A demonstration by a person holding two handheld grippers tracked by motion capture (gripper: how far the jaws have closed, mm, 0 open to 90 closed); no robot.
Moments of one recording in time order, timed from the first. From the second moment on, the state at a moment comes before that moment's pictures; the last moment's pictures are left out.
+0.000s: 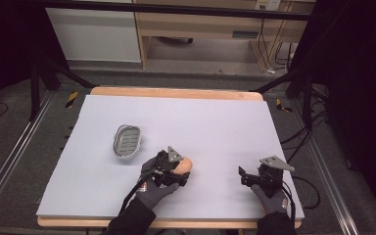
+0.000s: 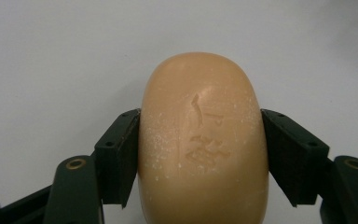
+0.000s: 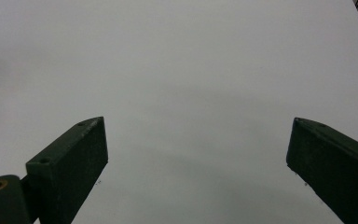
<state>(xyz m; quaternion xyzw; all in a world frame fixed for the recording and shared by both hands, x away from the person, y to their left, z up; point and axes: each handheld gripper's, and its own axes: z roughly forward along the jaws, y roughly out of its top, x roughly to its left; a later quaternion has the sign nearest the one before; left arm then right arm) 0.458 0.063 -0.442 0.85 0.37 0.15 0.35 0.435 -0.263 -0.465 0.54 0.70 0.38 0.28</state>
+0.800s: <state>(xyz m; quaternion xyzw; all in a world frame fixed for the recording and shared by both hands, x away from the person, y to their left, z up) 0.461 0.093 -0.419 0.84 0.38 0.17 0.36 0.435 -0.263 -0.465 0.54 0.70 0.38 0.28</state>
